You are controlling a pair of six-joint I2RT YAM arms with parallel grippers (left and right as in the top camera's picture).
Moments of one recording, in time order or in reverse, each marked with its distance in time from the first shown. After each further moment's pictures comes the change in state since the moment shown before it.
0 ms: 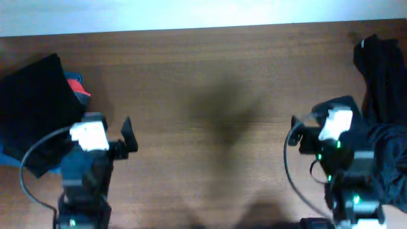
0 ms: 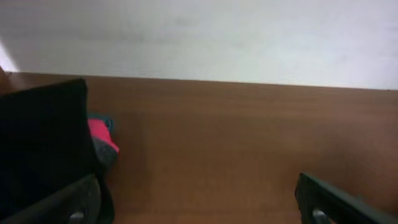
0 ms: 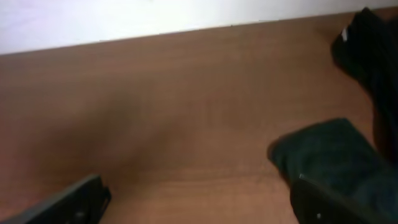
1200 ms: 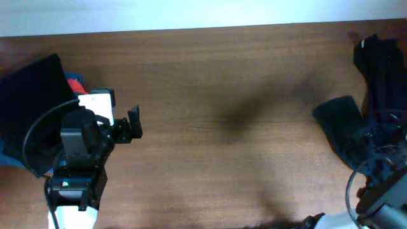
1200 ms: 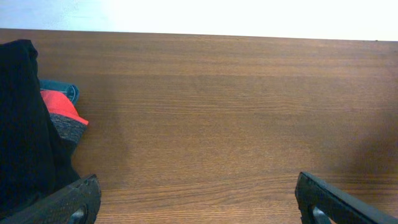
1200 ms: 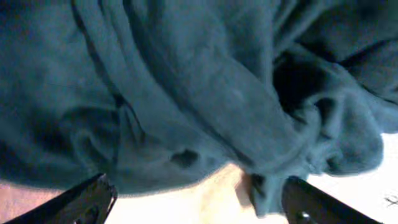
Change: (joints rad) left arm 0.000 0.298 0.268 -0.224 0.105 0.000; right arm -0.708 0.980 0.561 -0.543 0.190 0.153
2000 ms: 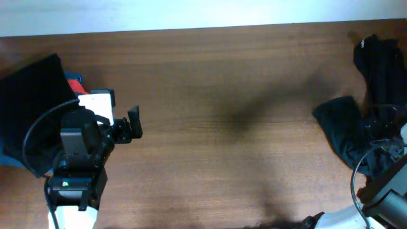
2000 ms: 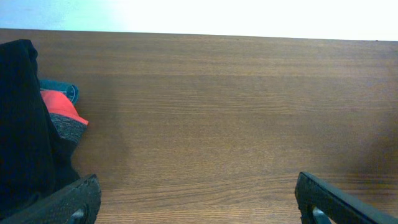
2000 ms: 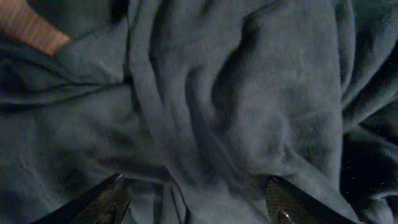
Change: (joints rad) left arm 0.000 0.000 0.000 0.000 0.000 0.000; right arm 0.021 0.074 -0.016 0.220 -0.051 0.003
